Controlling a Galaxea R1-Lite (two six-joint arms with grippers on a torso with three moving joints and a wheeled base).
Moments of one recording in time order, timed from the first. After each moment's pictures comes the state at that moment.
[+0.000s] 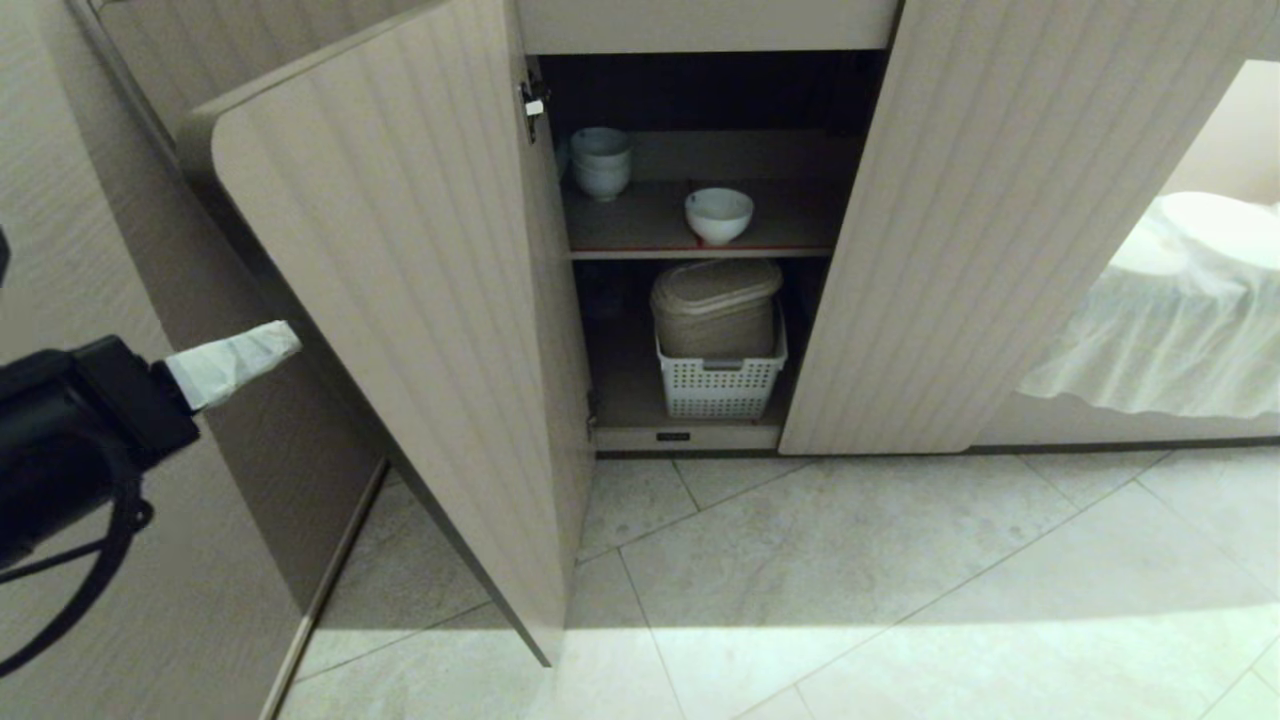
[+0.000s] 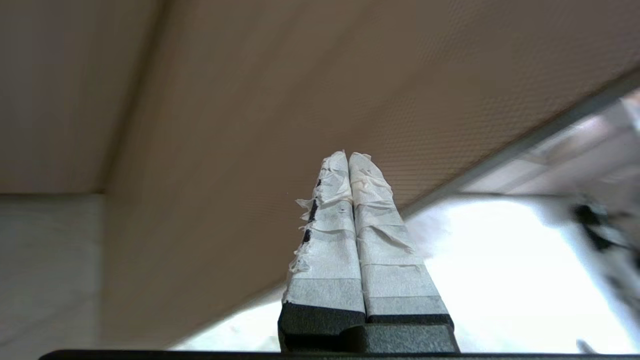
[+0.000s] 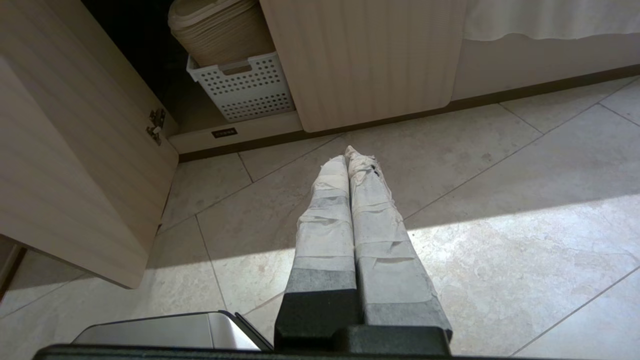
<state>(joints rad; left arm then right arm) -0.12 1.14 -0.49 -0.75 -0.41 -0.59 0.01 0.00 0.00 -0.01 -0.05 0.20</state>
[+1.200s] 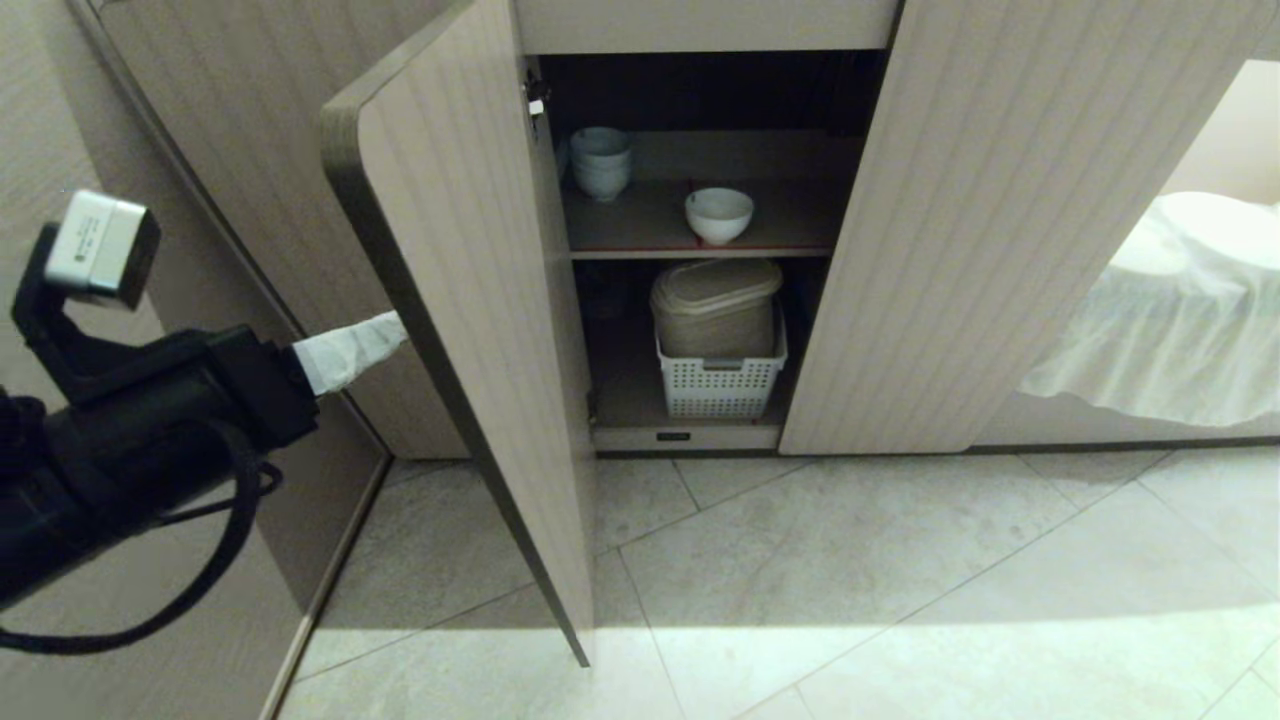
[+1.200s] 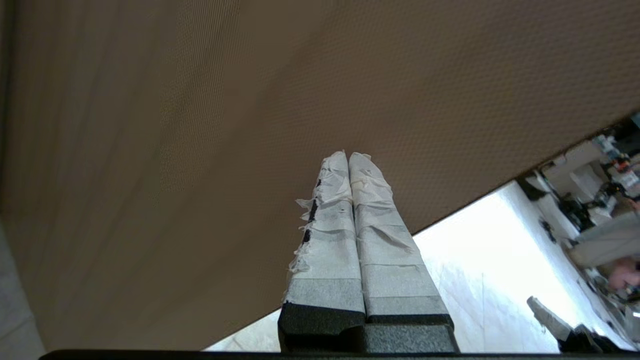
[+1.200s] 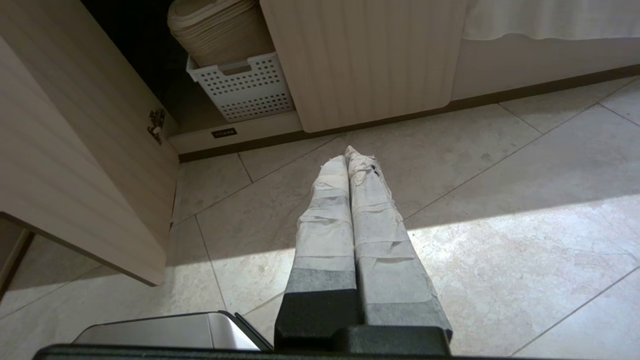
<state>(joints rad) -0.32 1.30 -0.51 -0.93 -0.41 -0.60 0.01 0.00 0.00 -0.01 -0.05 0.20</state>
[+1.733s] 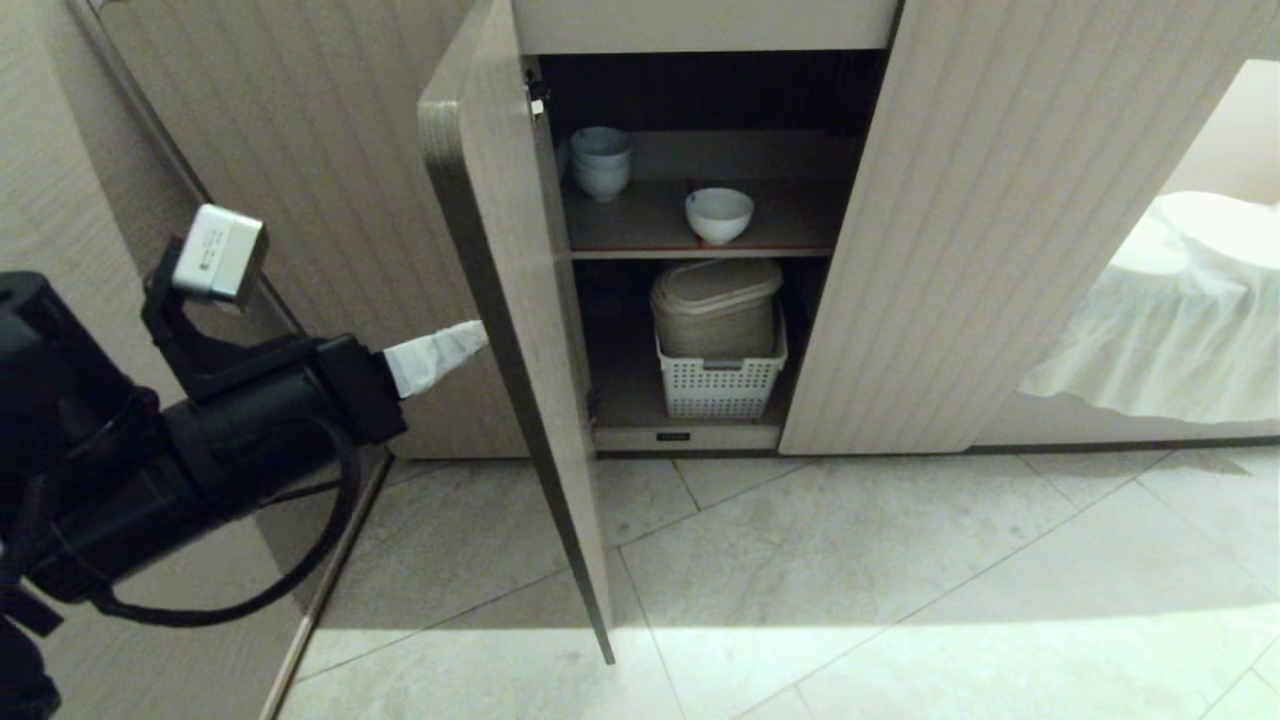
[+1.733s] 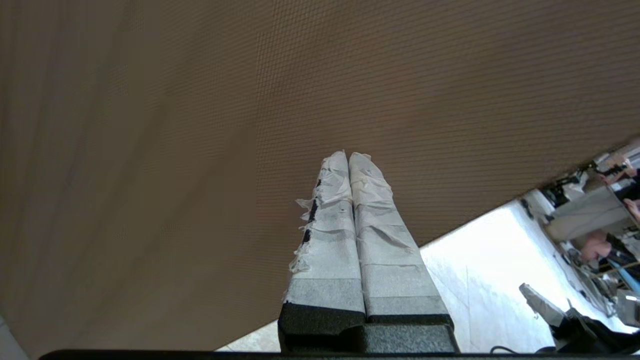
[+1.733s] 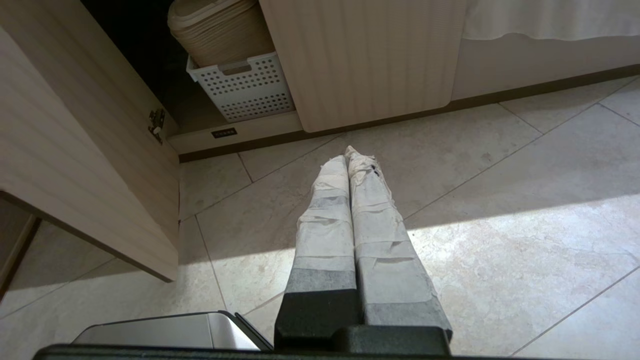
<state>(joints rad) -0.39 1.43 -0.53 -1.04 -0.41 -0.60 0.01 0.00 0.00 -0.01 -0.05 0.20</state>
